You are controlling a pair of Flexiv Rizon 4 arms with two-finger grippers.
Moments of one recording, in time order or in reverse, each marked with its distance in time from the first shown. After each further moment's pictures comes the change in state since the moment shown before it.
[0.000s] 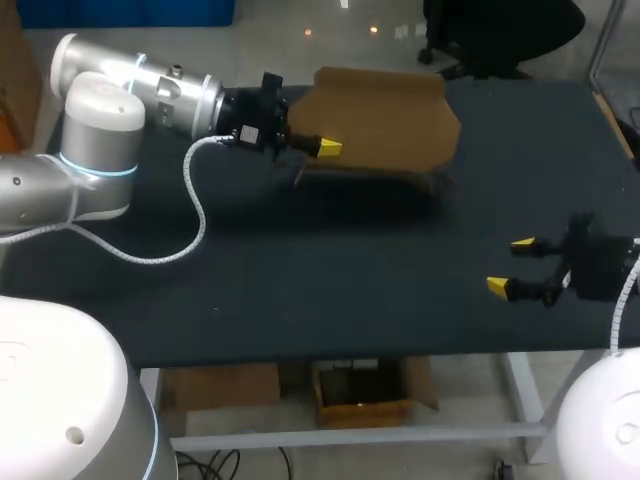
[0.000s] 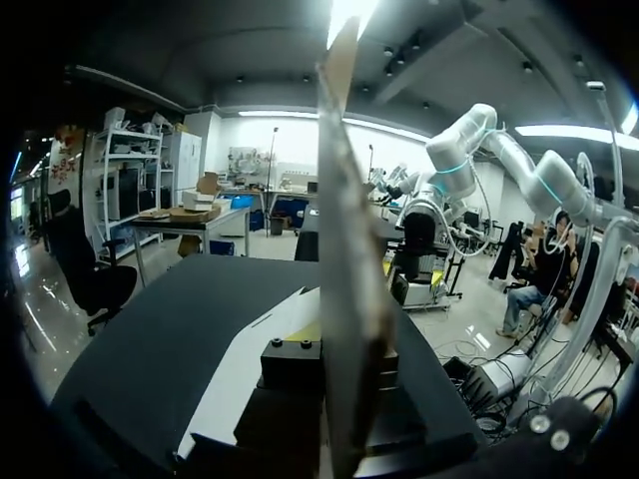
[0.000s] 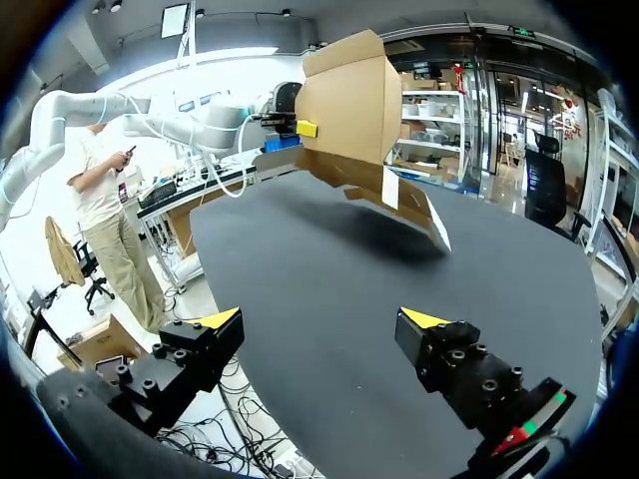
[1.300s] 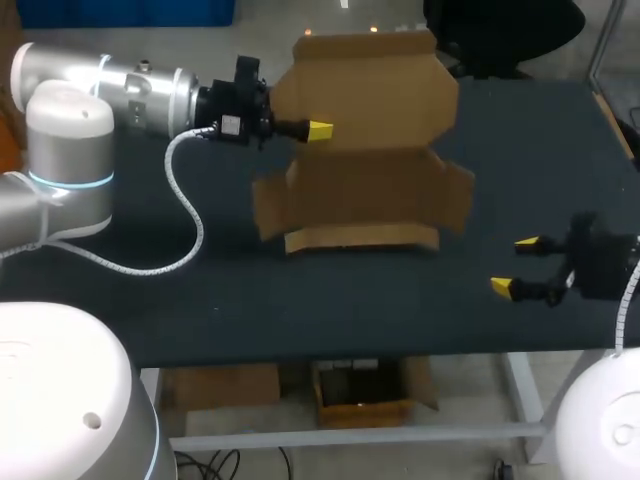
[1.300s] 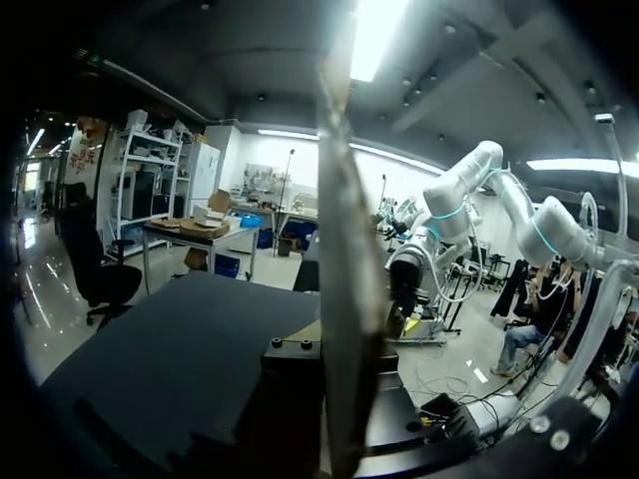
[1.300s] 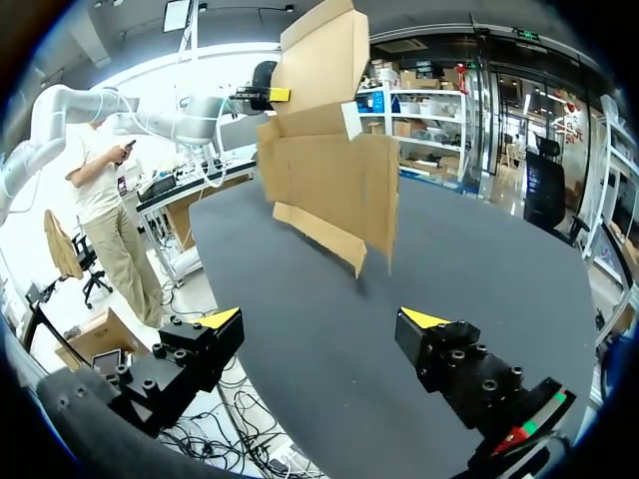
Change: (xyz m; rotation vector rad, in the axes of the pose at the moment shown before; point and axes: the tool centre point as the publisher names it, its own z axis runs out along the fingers) left arm 0.043 -0.051 -0.027 0.114 -0.039 -0.103; right arm -0.002 -0.001 -0.006 0.020 -0.008 -0.020
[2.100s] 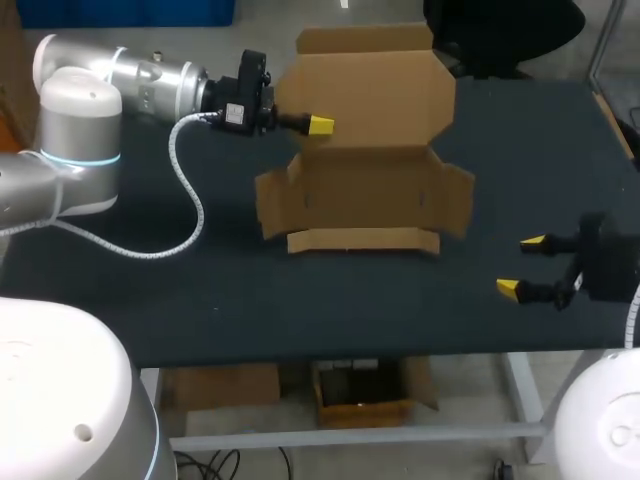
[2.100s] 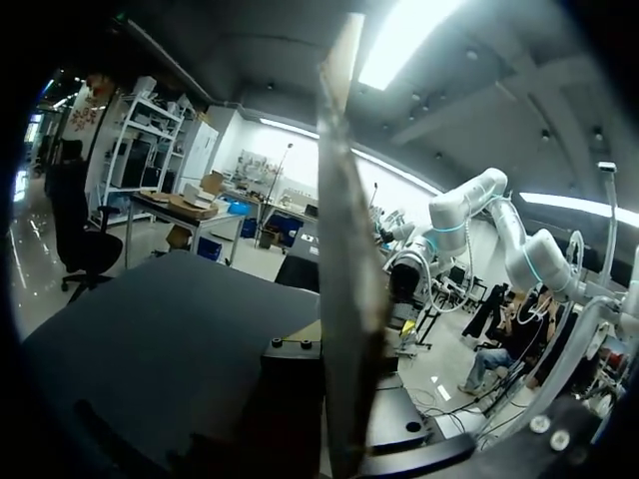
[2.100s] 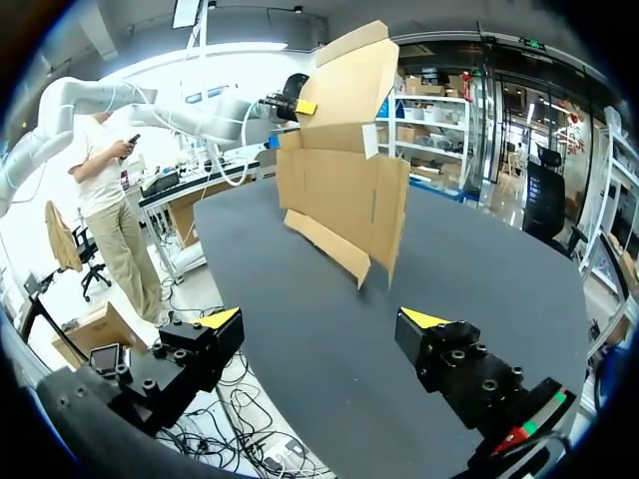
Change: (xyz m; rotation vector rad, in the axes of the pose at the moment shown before) left arm -0.027 0.008 0.003 0.004 0.099 -0.146; right arm 0.008 0.006 -0.013 -0.008 -0.003 -0.037
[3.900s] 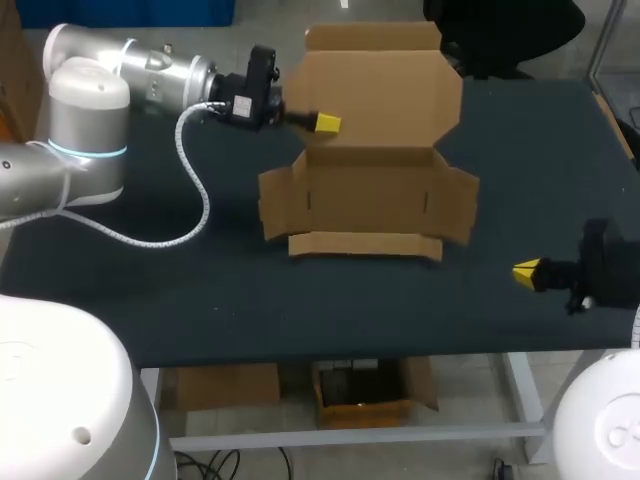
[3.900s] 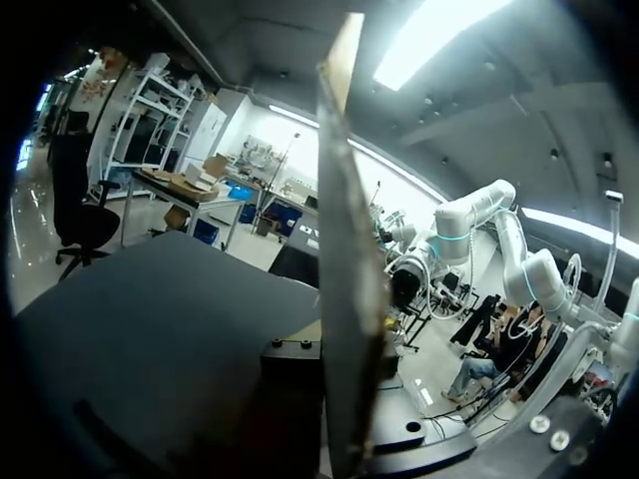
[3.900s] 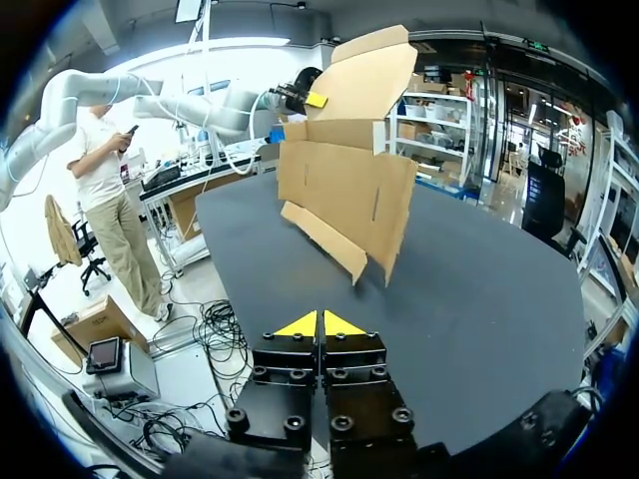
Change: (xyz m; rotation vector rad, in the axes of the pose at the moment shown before) left arm 0.000 -0.005 0.010 -0.041 0.008 -0.095; right arm 0.005 -0.008 -0.008 0.022 -0.005 -0.014
